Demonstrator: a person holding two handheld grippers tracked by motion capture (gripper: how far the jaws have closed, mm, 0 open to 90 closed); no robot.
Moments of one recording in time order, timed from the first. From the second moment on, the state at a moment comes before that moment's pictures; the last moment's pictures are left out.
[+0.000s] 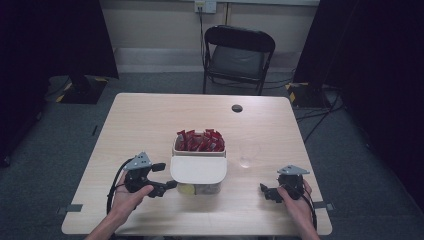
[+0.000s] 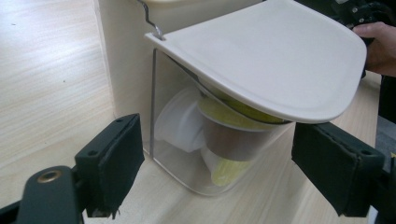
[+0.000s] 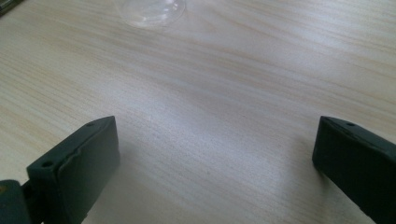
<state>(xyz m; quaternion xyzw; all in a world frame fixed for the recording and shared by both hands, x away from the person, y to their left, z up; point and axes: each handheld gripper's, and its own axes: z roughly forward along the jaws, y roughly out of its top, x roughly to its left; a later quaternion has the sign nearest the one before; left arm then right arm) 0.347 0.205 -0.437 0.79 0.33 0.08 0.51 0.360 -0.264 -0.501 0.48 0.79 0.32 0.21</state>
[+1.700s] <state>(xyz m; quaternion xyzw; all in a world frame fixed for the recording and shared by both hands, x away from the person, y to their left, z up) 0.371 0.194 -0.402 0.78 0.34 0.09 0.52 0.361 -0.264 -0.501 0.48 0.79 0.32 0.21</state>
